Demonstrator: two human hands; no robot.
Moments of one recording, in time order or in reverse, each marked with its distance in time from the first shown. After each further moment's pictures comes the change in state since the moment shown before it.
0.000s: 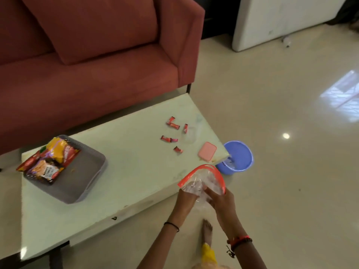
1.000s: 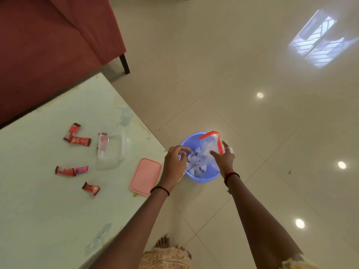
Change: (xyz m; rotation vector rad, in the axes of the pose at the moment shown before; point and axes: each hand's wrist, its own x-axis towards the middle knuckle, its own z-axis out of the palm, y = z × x) left_hand 0.378 0.025 0.237 0.441 -0.019 0.390; right_hand 0.506 0.051 -0.197 -0.403 0.391 0.033
